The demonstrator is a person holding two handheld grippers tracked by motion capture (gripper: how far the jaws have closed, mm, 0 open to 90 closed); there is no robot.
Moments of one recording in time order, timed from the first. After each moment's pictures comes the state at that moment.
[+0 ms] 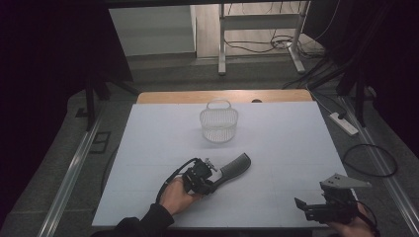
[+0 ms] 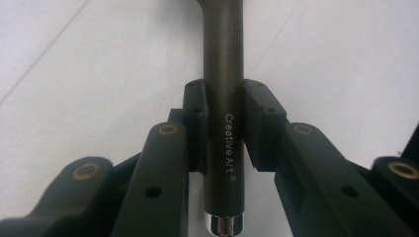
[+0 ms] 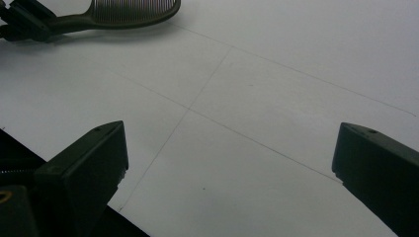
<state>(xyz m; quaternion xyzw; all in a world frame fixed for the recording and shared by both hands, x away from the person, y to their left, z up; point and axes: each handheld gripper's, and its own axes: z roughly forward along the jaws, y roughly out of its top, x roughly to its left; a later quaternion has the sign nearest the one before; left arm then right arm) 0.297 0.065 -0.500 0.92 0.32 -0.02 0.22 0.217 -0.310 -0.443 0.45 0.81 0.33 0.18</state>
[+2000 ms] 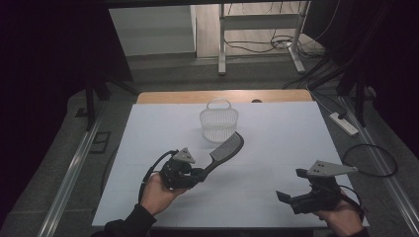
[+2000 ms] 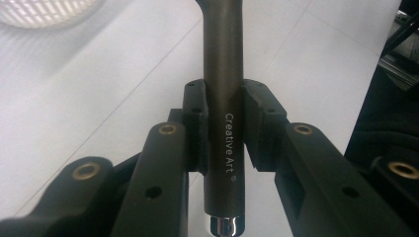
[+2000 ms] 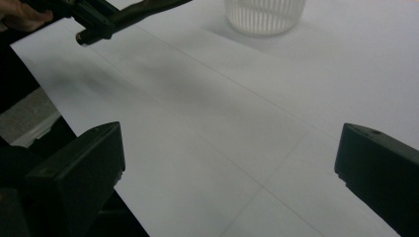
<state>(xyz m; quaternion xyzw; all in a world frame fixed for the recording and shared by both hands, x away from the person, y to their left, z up) 0.277 0.122 -0.451 0.88 0.31 0.03 0.36 0.236 -0.270 -0.417 0.36 0.82 0.42 0.11</state>
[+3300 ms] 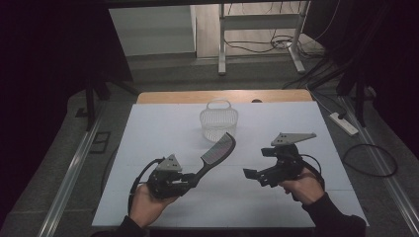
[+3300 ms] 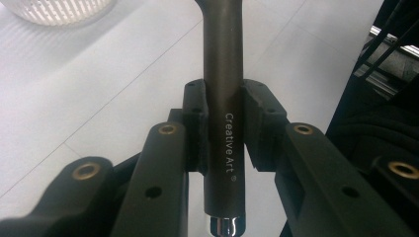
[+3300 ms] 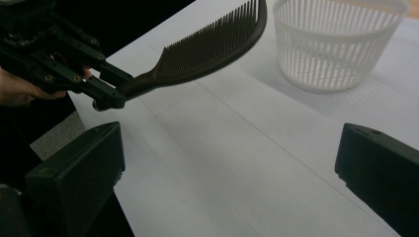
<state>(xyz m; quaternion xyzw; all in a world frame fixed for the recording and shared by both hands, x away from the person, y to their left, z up) 0.246 0.143 -0.446 0.86 0.32 0.05 0.39 0.290 -0.193 -0.391 0.33 0.83 0.45 0.04</state>
